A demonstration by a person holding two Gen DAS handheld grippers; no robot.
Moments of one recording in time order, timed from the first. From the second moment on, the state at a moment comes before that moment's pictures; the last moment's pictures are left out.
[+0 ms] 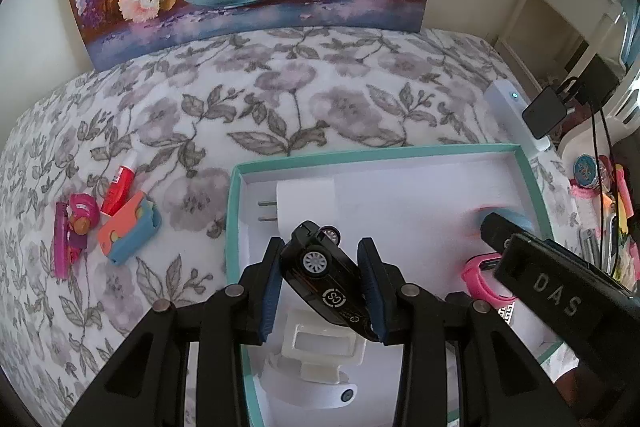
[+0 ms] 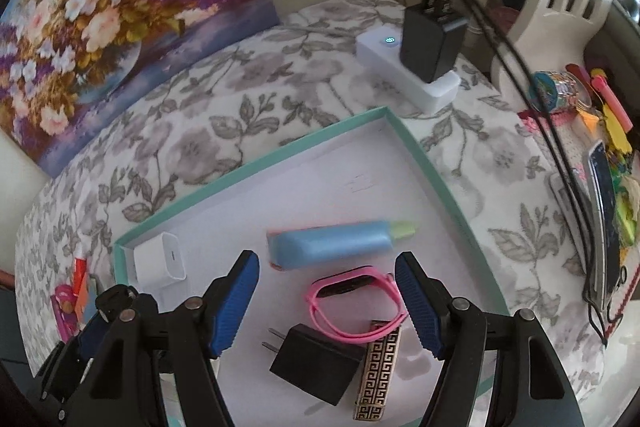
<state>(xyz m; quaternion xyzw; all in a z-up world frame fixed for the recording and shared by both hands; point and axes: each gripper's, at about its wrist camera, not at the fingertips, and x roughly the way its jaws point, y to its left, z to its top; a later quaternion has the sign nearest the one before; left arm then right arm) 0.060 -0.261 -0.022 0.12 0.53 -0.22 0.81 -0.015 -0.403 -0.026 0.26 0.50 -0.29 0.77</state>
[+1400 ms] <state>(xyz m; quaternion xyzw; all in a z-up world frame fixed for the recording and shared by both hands) 0.135 -0.117 -0.028 0.00 0.58 -0.04 0.81 0.012 -0.364 -0.016 0.19 0.52 -0.27 0.79</state>
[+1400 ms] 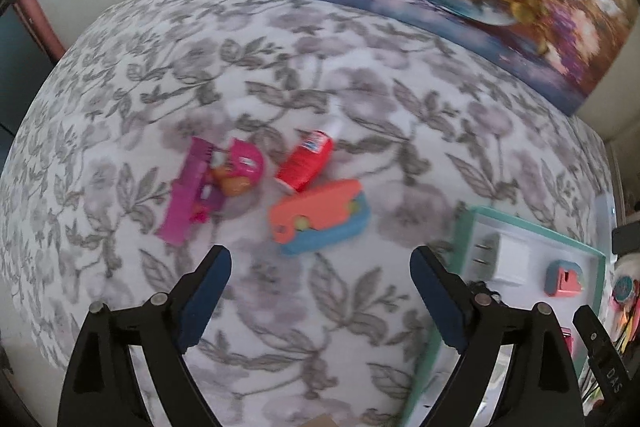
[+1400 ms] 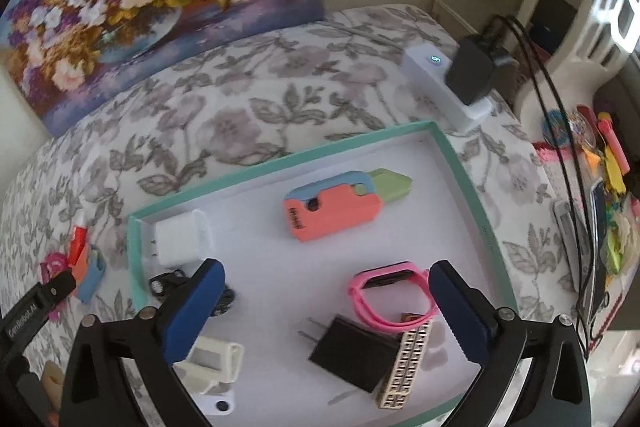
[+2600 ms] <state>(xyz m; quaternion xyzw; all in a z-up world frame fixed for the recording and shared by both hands) 0.176 0.068 -0.006 -0.08 0.56 0.08 0.82 0.103 -0.179 -0.025 0.11 0.53 -0.12 0.83</state>
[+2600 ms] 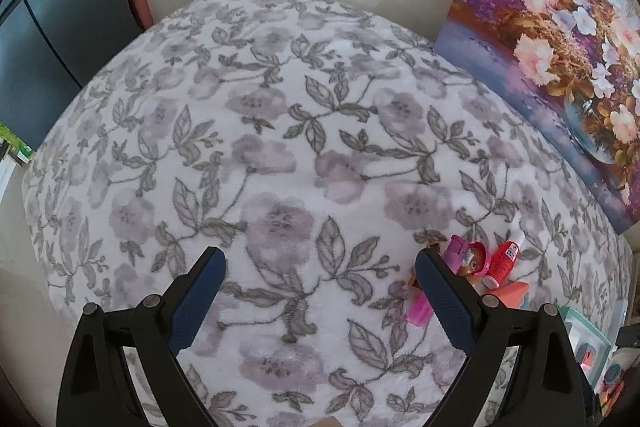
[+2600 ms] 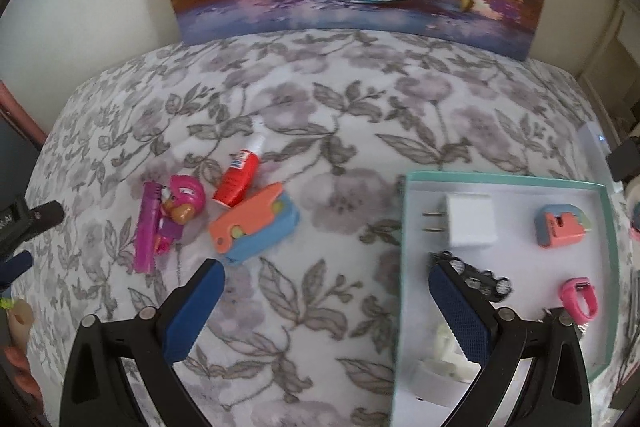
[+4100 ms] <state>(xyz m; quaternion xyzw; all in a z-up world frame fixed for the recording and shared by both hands) 0.192 0.025 -0.053 -0.05 0.60 0.03 0.80 0.163 -0.146 -0.100 0.03 0.54 -0.06 0.84</state>
